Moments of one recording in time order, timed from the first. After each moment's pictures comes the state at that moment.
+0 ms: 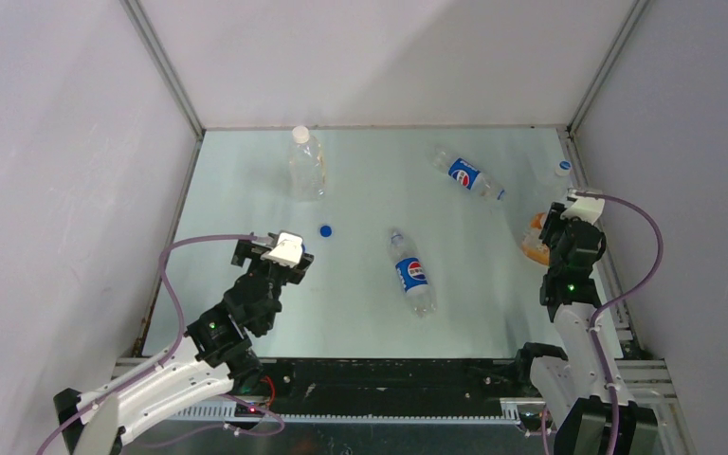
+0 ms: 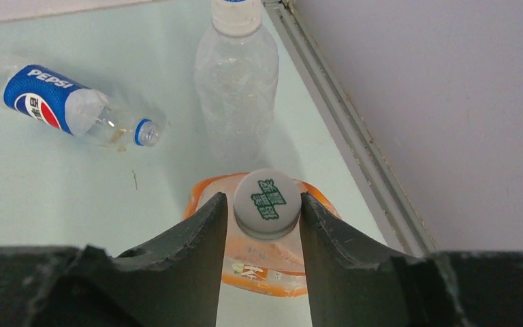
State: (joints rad) left arm -0.91 0.48 0.41 -0.07 -0.86 0.34; right arm -0.15 0.82 0.43 0.20 0.19 -0.01
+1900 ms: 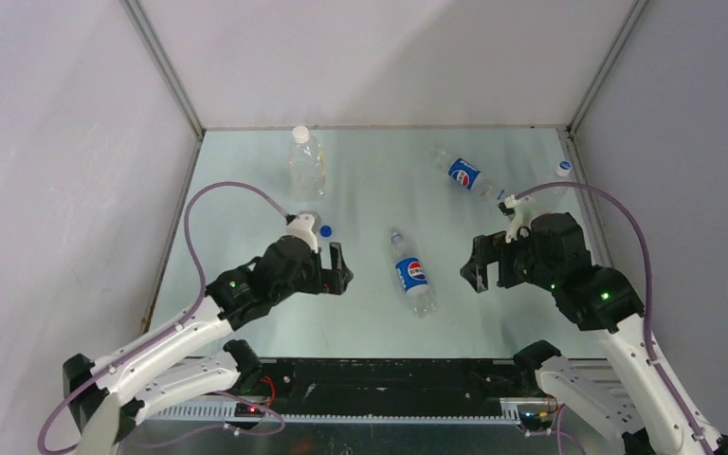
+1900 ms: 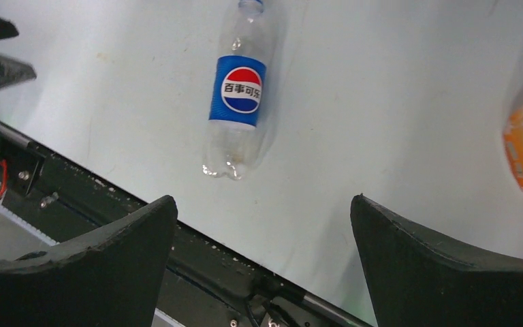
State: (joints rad) left arm -0.88 0.84 0.73 -0.55 -0.22 -0.59; right arm 0.46 0.75 1.02 -0.95 -0.11 0.22
